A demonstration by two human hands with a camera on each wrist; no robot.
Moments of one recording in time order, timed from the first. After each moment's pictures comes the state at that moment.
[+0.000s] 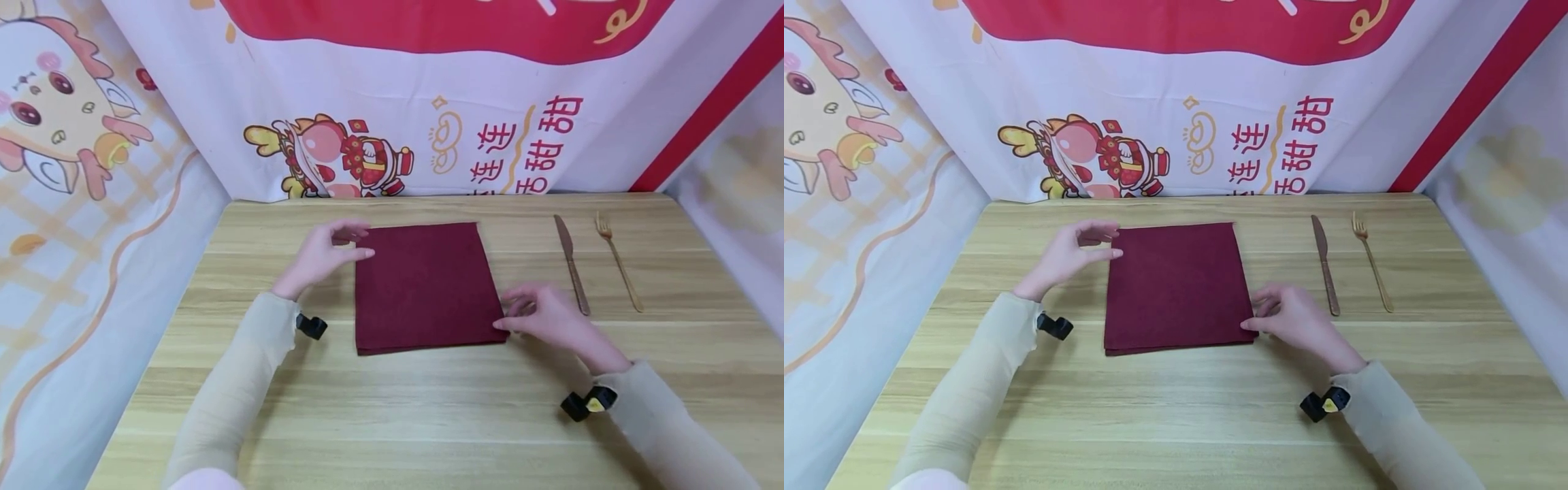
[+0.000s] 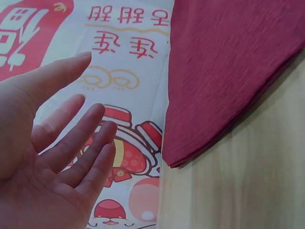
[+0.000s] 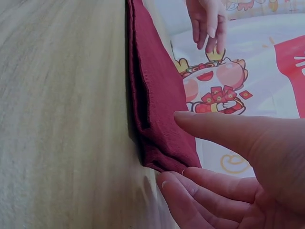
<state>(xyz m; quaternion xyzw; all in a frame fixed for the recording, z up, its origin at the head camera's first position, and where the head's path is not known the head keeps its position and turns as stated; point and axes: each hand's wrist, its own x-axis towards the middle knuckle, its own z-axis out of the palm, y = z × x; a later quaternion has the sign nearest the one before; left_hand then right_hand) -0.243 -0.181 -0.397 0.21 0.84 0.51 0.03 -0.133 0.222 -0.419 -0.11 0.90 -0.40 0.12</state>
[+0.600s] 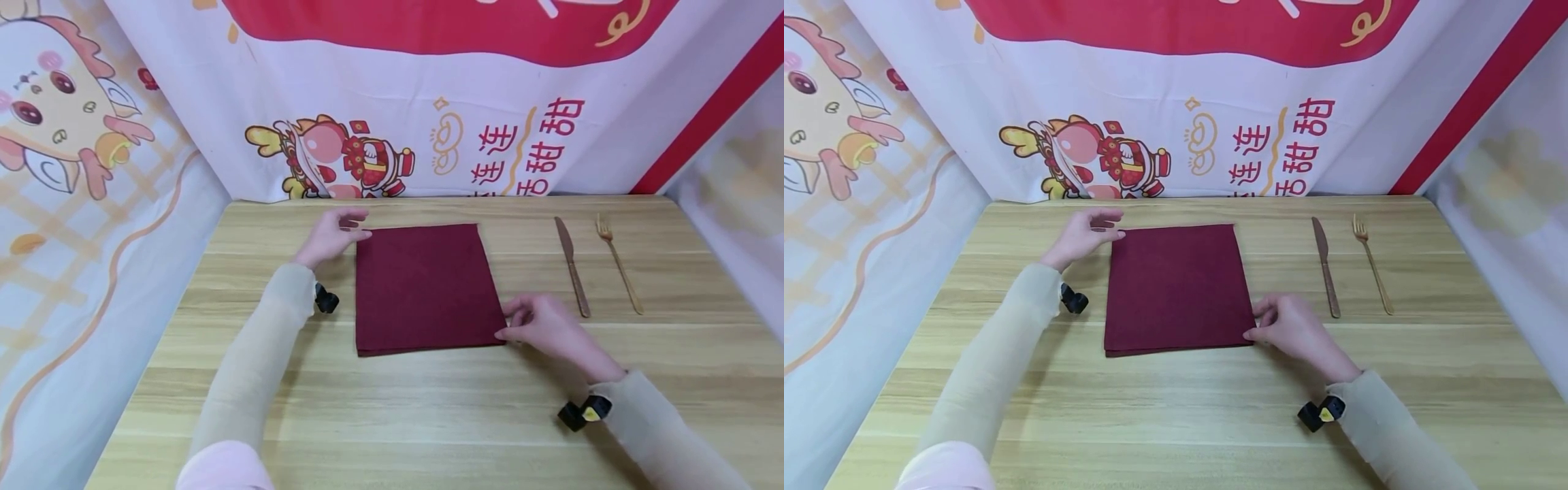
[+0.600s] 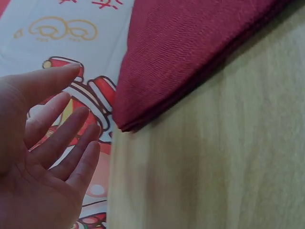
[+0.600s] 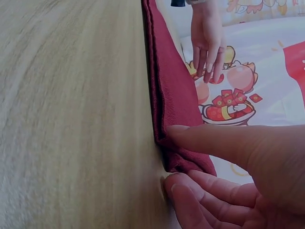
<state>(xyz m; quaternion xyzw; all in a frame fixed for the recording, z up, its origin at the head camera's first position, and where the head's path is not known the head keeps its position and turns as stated) -0.304 -0.181 -0.428 0.13 0.85 0.50 0.07 -0.128 0.218 -0.428 -0.09 0.92 -0.36 0.12</state>
